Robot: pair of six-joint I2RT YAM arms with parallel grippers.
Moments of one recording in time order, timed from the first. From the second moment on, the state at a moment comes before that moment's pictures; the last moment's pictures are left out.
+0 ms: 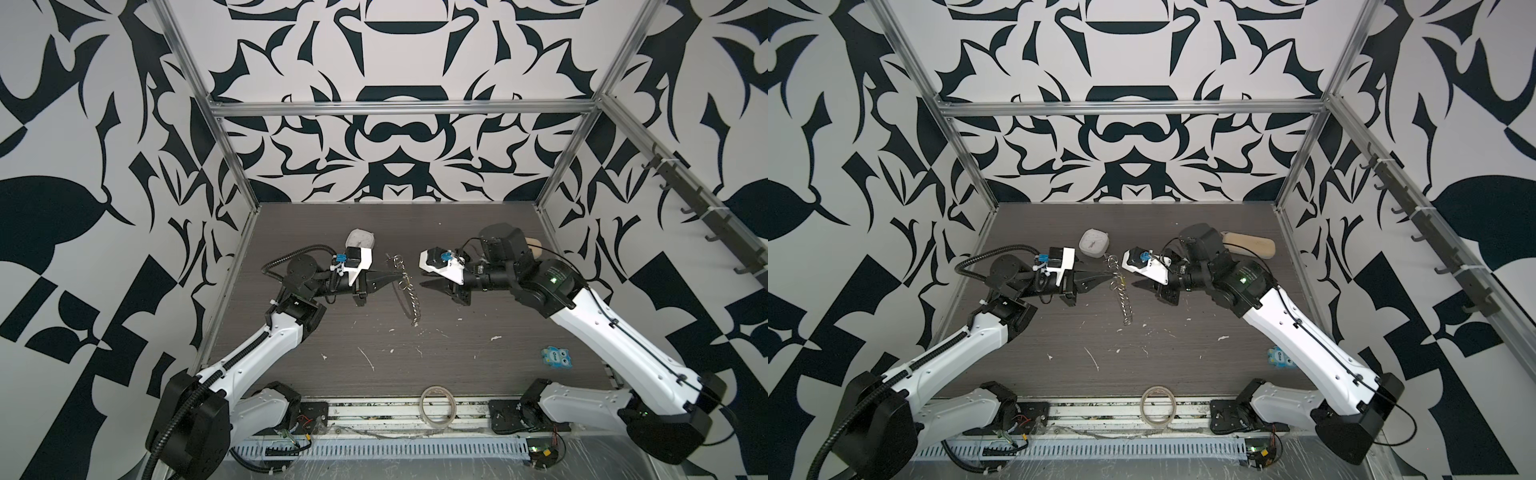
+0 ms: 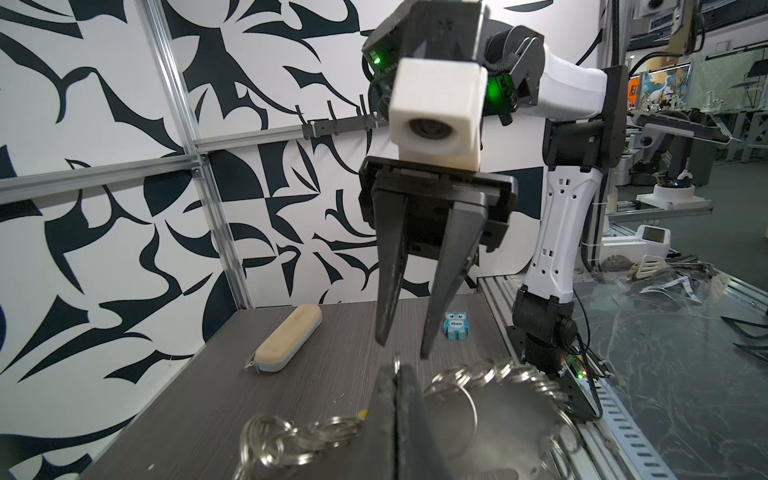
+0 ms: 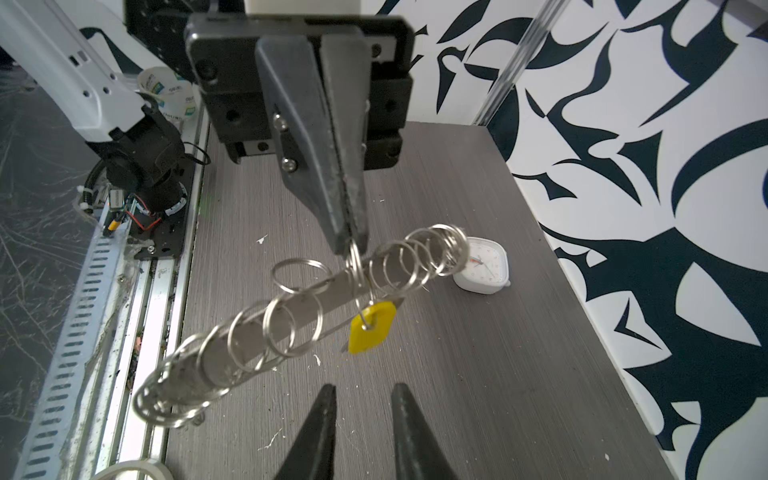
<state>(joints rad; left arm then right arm) -0.50 1.14 0.68 0.75 1.05 -0.11 0.69 1.17 1.33 -0.74 -0.50 -0.55</state>
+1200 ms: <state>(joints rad) -0.50 1.14 0.68 0.74 1.08 -0.11 0.69 1.30 1.43 -0.73 -0.68 -0.52</state>
